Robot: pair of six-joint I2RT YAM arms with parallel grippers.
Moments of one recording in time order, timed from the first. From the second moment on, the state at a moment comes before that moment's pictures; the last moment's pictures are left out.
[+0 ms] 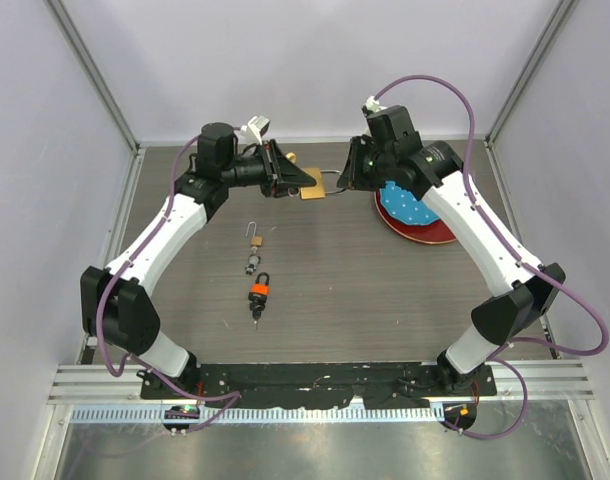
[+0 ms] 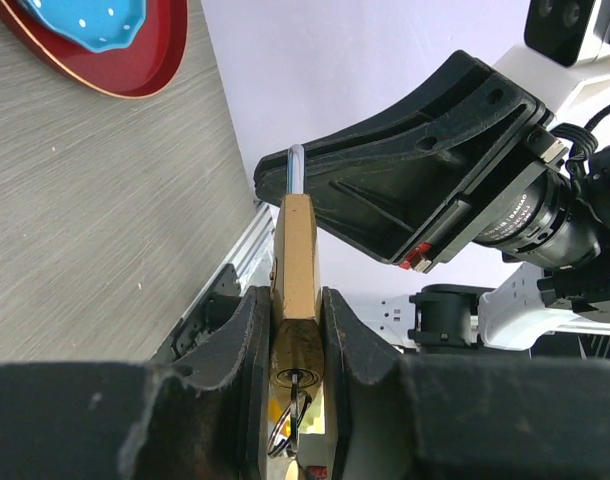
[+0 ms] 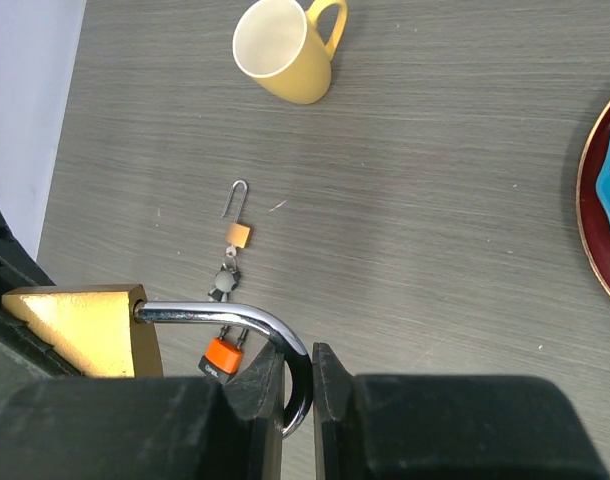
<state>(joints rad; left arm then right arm) -0.38 1.55 1.40 -0.14 0.87 -1.08 0.55 1.61 1.83 -0.91 -0.07 0.49</state>
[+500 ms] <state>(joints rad) -0.43 1.56 1.41 -0.14 0.85 -1.04 0.57 1.61 1.89 -1.01 0.02 0.46</state>
